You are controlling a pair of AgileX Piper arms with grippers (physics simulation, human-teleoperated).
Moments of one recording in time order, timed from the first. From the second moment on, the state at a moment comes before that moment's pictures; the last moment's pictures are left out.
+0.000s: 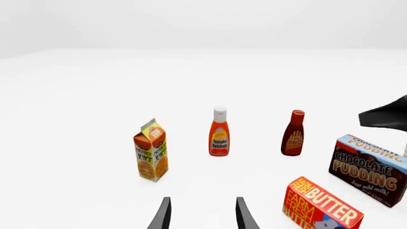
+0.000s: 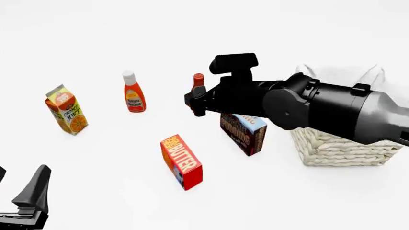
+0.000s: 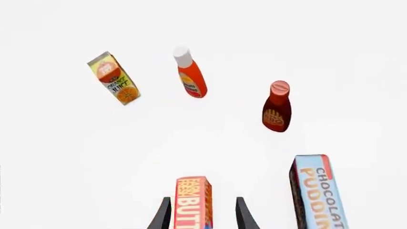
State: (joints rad) left arm 0.00 0.01 0.00 0.00 0.00; right arm 0.70 1.55 -1.16 0.19 0.25
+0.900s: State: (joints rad) left arm 0.00 0.01 0.00 0.00 0.00; right arm 0.76 1.67 -1.14 0.19 0.32
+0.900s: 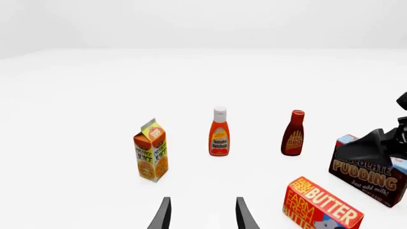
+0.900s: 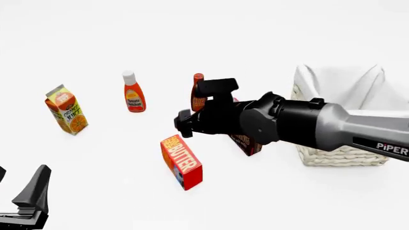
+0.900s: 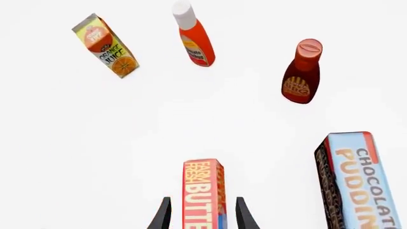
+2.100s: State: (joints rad) left arm 0.00 0.01 0.00 0.00 0.00; right arm 0.78 1.77 -1.11 0.12 0.37
